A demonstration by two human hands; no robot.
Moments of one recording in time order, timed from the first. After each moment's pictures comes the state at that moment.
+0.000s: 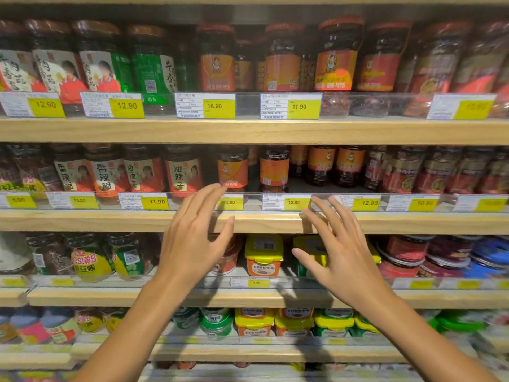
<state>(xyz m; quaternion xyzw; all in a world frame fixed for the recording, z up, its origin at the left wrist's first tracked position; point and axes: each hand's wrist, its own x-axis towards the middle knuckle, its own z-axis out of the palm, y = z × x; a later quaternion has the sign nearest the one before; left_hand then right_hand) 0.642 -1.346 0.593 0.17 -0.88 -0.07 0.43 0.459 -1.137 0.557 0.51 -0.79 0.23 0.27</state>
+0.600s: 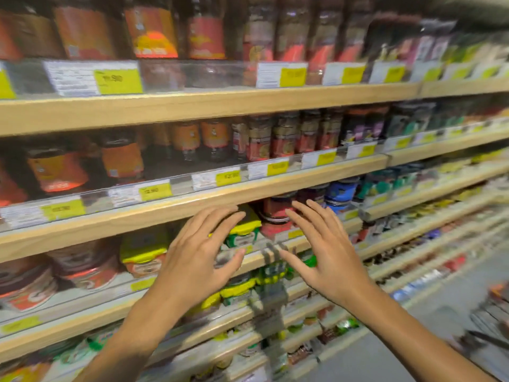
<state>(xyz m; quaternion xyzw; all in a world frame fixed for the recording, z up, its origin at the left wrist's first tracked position) 0.530 -1.196 0.558 -0.10 -0.94 -0.09 0.30 0.434 -0.950 0.536 0.37 -0.88 0.19 0.22</state>
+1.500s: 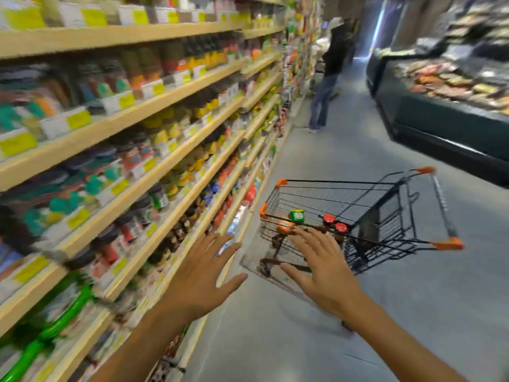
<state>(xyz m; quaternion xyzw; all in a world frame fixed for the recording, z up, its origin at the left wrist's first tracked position) 0.307 -0.663 0.439 -0.46 -0.87 -0.15 0.04 0.448 -0.418 0.421 -0.10 -0.97 0.14 0.16</state>
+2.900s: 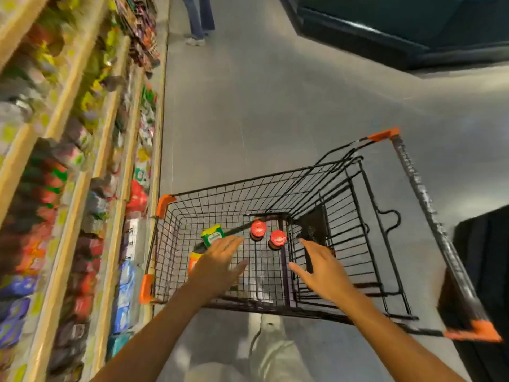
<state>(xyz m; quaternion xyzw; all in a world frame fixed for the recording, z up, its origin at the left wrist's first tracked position) -0.011 -0.037 0.205 -0.57 -0.77 -0.15 -0.25 0.237 0.100 0.200 -0.45 -0.84 0.30 -0.04</state>
